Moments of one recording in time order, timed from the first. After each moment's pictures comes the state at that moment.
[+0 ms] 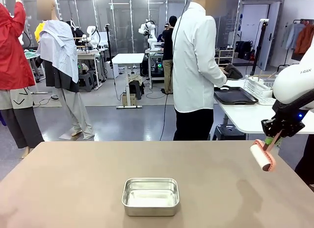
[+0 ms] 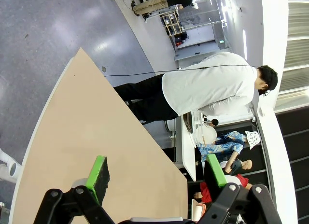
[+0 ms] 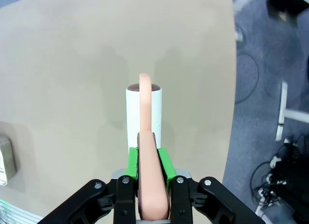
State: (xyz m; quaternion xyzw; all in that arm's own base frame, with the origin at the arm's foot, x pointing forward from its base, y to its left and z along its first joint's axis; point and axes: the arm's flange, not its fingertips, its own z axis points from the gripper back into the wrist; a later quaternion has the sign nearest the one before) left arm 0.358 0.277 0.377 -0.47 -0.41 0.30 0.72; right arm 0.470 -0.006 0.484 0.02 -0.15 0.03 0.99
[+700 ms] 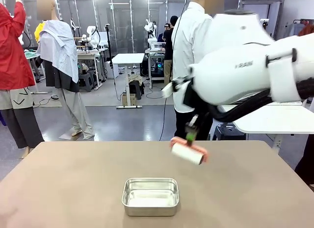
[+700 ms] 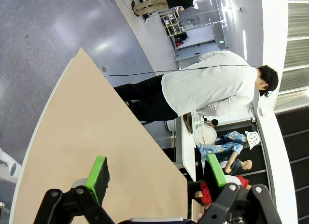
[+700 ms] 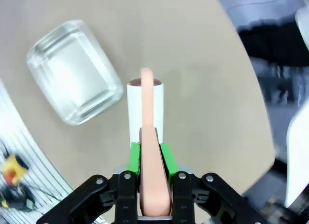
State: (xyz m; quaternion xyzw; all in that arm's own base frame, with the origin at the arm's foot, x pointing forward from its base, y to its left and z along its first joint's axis) left arm 0.358 0.277 0.377 -0.47 -0.41 0.30 0.72; right arm 0.378 0.296 0.536 -0.03 -0.16 0.53 0.84
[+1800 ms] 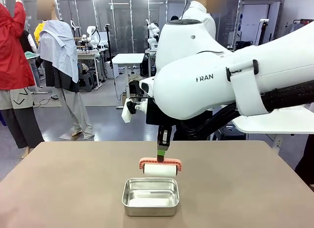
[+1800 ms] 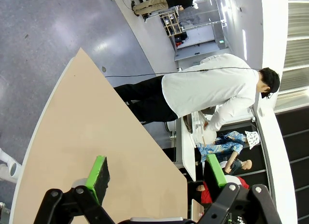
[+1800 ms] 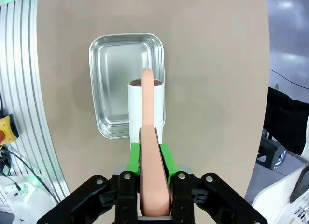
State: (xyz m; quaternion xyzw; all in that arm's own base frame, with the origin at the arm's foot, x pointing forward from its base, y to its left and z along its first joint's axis) left arm 0.358 0.277 0.377 -0.47 -0.41 0.30 0.72; right arm 0.353 0.374 0.519 -0.04 -0.12 0.68 0.72
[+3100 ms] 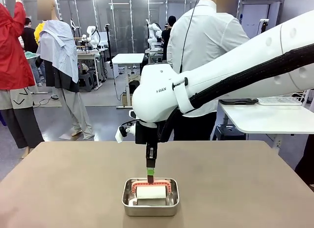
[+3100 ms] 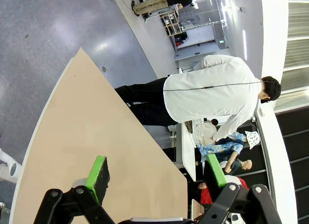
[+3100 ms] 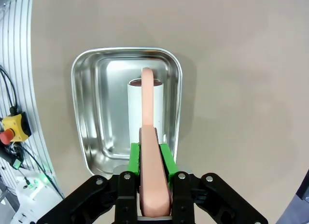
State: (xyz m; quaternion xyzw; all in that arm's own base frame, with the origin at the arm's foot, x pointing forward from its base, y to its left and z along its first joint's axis) left arm 0.358 0.277 0.377 -0.47 -0.41 0.30 0.72; right arm 0.443 0.415 0.415 0.05 0.00 0.70 0.72
